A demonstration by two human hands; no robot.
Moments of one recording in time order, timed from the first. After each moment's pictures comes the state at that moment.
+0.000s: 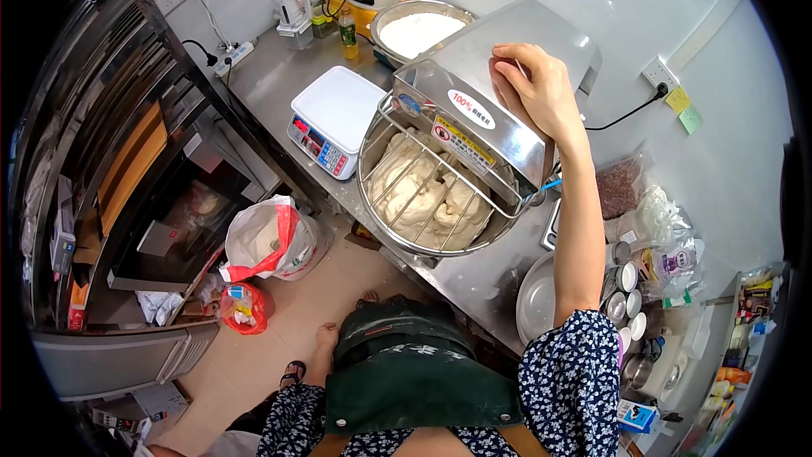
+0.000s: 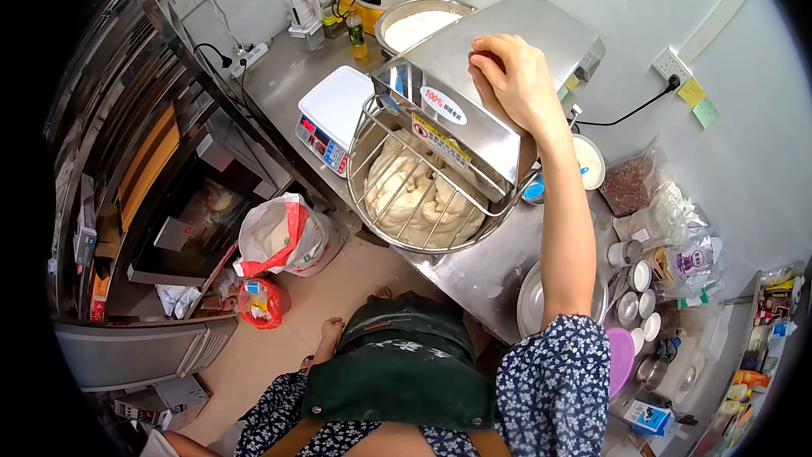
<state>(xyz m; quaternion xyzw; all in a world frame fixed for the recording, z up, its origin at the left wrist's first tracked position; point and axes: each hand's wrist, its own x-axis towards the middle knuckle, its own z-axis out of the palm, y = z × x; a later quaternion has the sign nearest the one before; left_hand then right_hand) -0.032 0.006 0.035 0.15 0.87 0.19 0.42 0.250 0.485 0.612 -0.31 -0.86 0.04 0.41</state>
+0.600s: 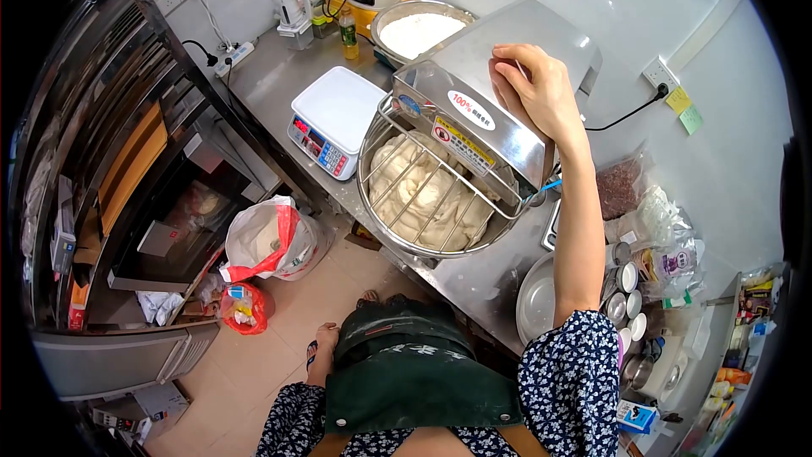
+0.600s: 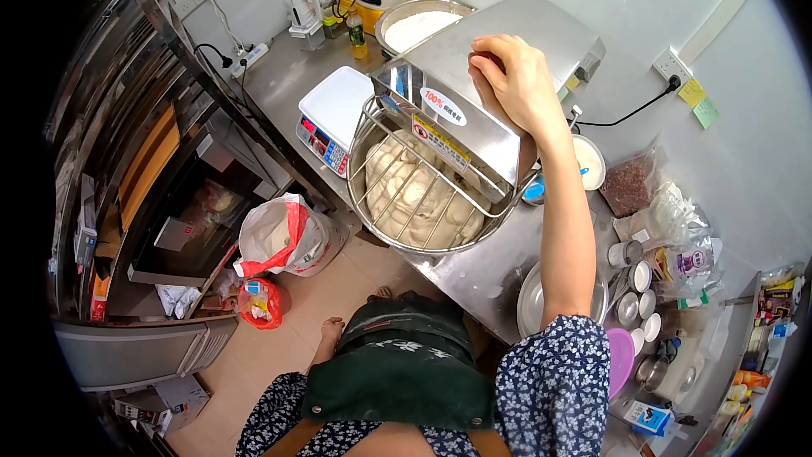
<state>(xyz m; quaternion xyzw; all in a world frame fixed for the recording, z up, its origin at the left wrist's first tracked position) -0.035 0.006 0.032 0.16 0.88 0.17 0.42 0.251 0.485 0.612 -0.31 -0.86 0.05 0.41</state>
